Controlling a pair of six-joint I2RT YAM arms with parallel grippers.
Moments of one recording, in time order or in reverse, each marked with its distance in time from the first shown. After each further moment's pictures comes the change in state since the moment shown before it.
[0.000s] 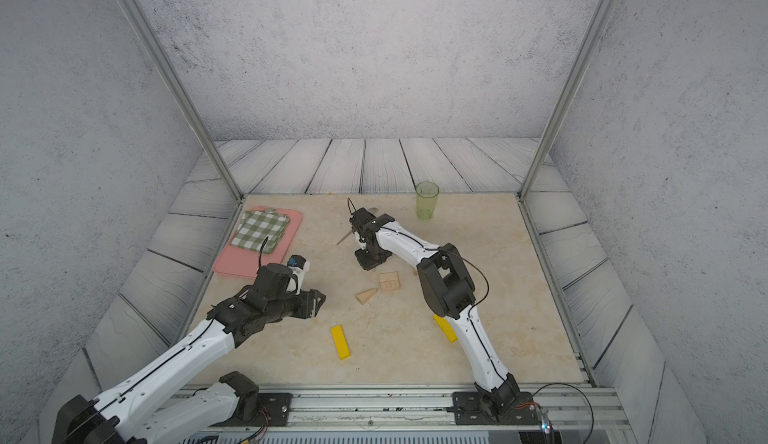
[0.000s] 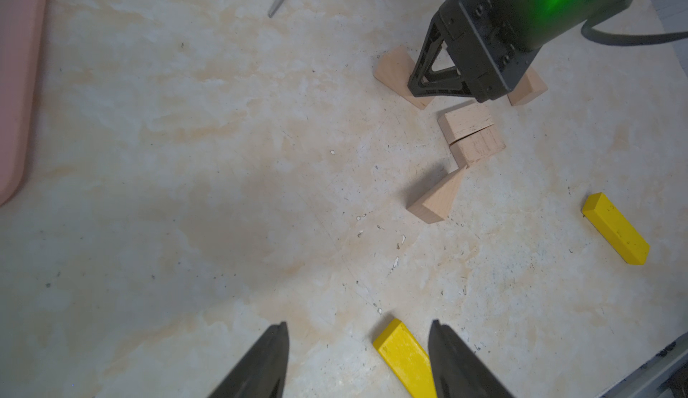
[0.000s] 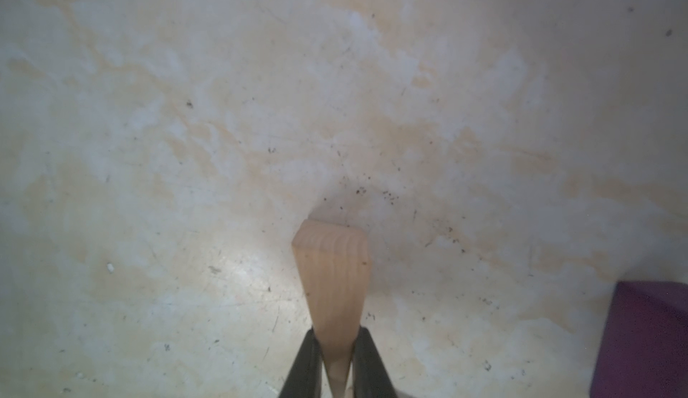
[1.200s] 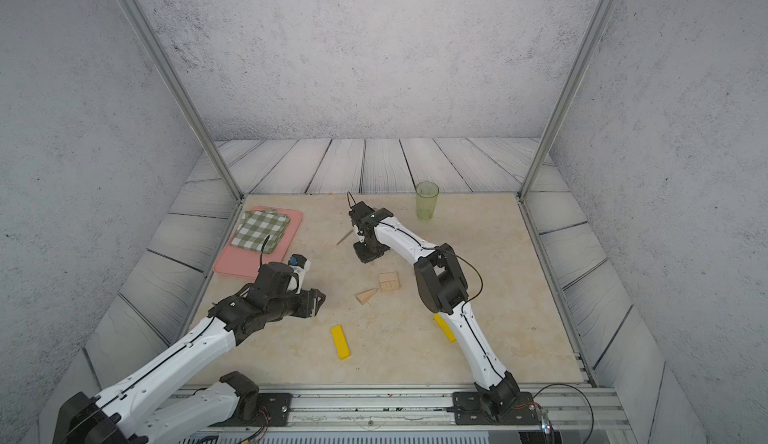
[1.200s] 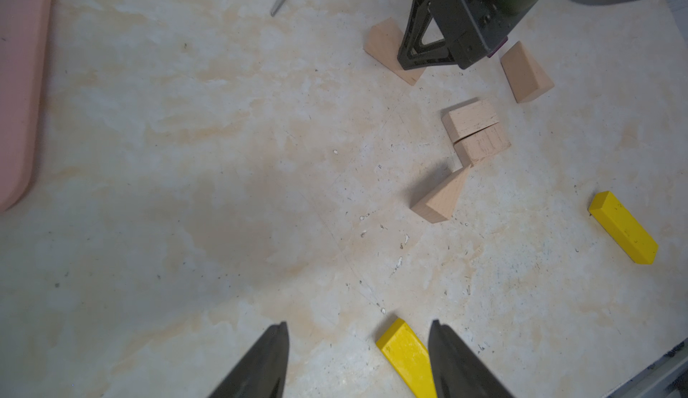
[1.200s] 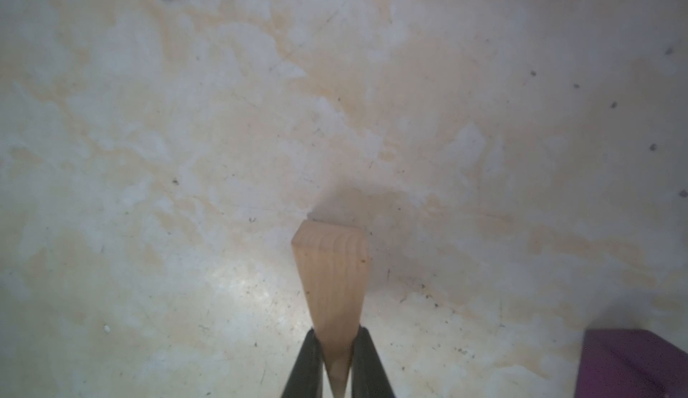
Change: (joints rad) left arm 0.000 0.018 0.016 -0.011 -0.008 0.010; right arm -0.012 0.106 0.186 -0.059 -0.016 0.019
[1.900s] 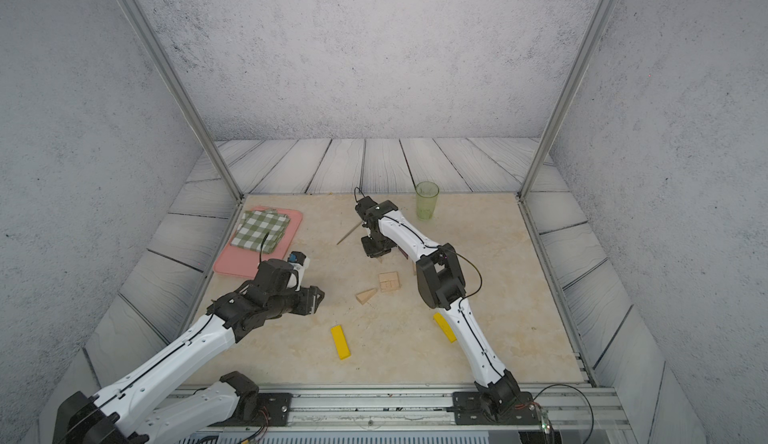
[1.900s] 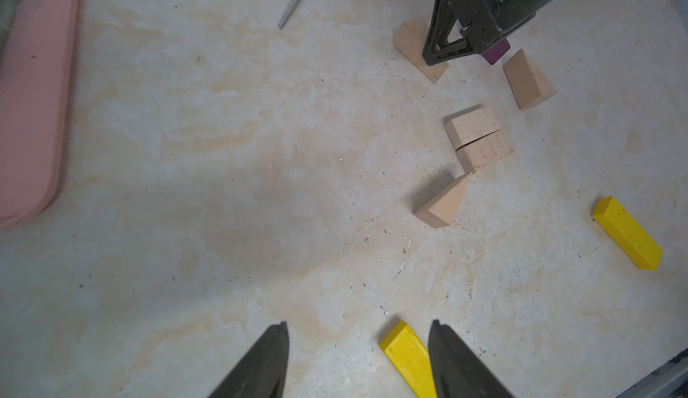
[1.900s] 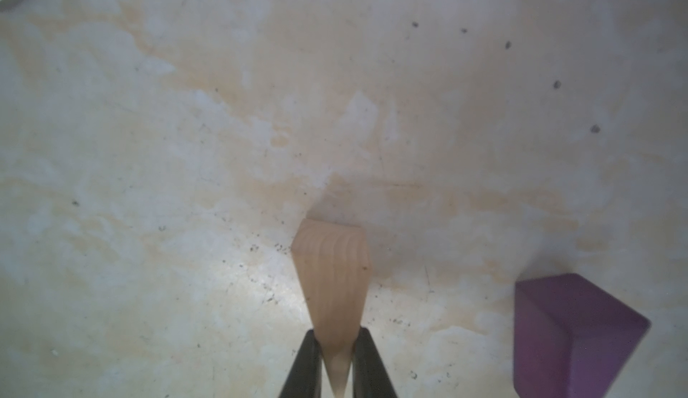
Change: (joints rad) left arm 0.000 0.008 0.039 -0.031 -0.023 0.007; right arm -0.049 0.092 0.201 -0.188 0.043 0.082
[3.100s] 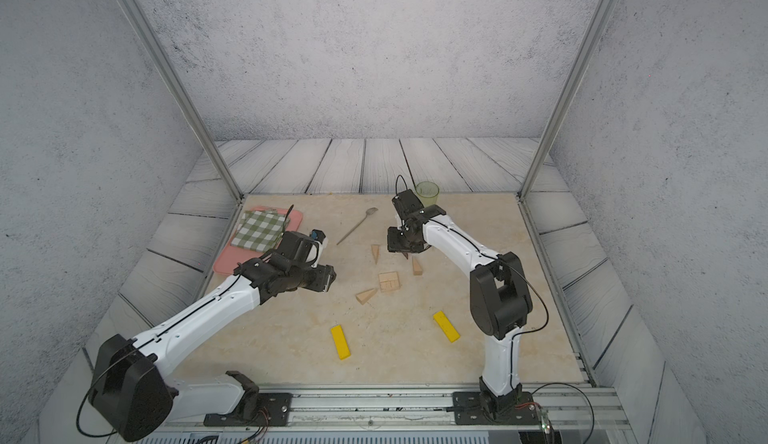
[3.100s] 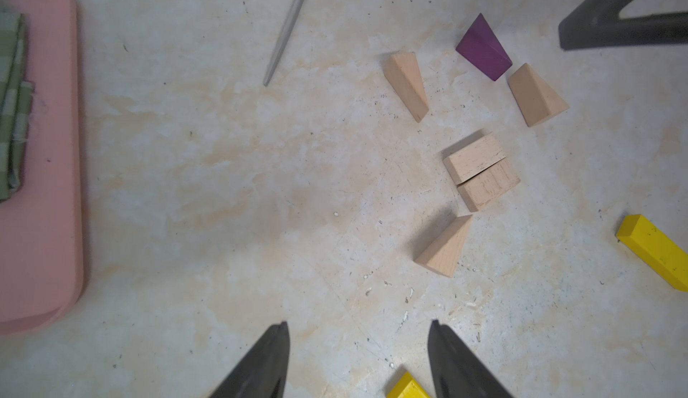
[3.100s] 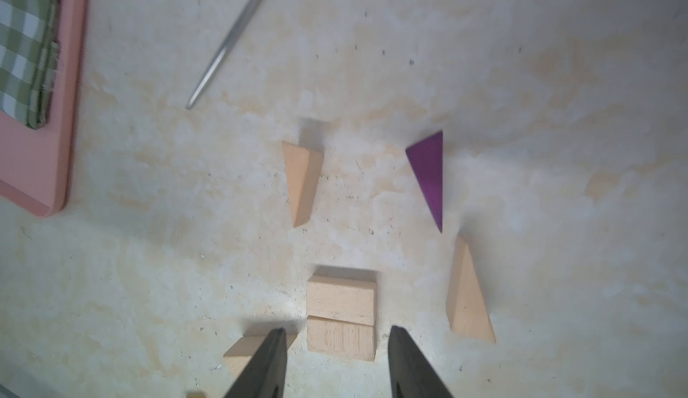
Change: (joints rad) left arm -0.016 0.295 0.277 -0.060 -0.034 0.101; right arm -0.114 -0.609 -0.696 0.370 -0.139 0.209
